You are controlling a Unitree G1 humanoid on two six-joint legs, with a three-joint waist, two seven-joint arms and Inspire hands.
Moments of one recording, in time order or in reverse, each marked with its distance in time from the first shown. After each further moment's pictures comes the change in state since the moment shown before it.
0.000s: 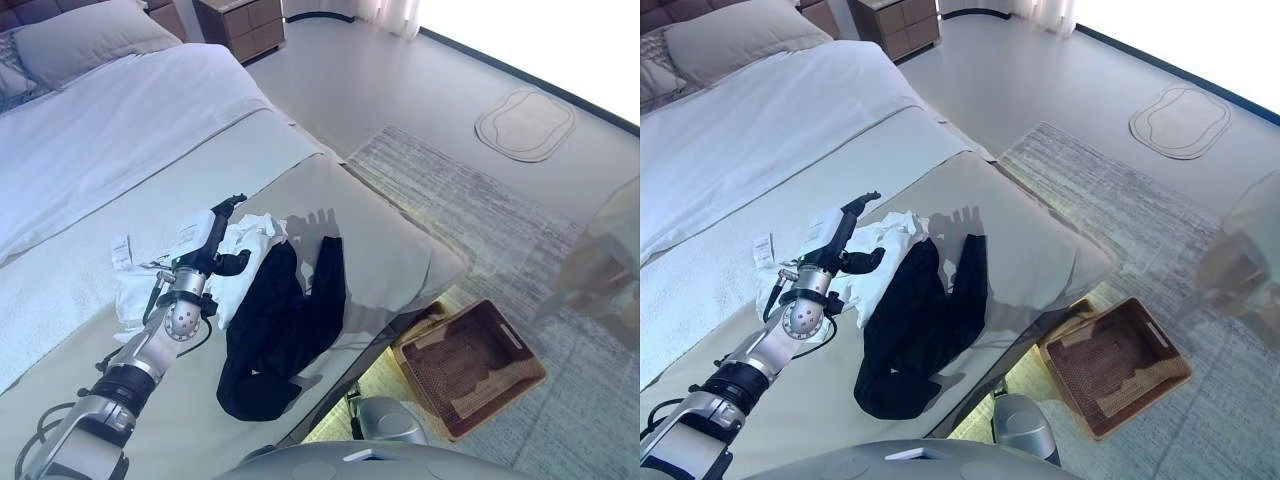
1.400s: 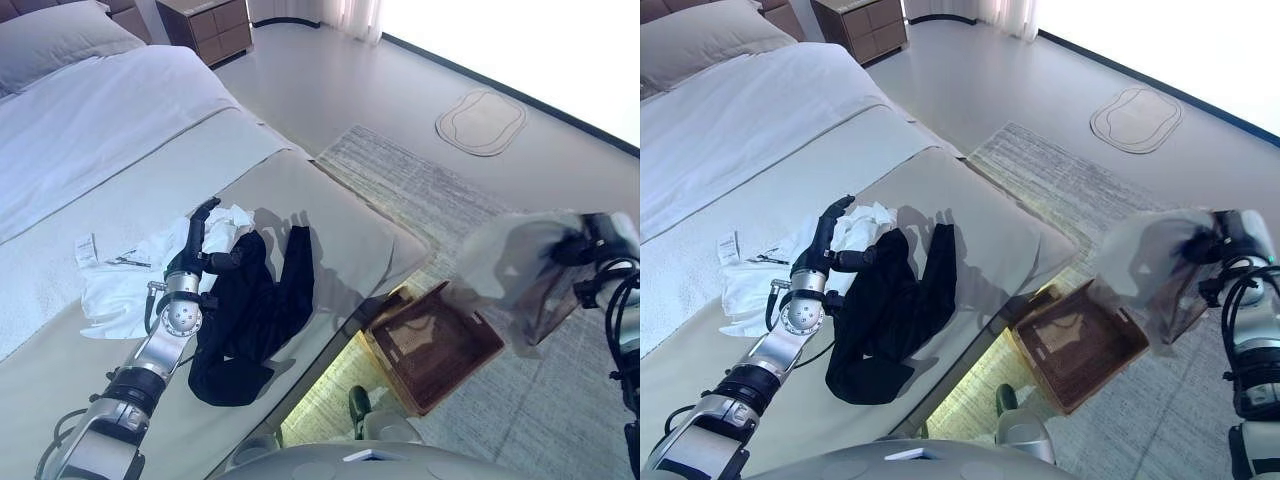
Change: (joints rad) left arm -0.004 -0.069 0.086 0.041 -0.238 0.064 -0.007; right arm -0.231 0.235 0.482 0.235 0.060 -0.030 0.284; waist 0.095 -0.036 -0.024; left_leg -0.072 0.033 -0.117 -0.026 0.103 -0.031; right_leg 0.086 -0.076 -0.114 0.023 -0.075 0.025
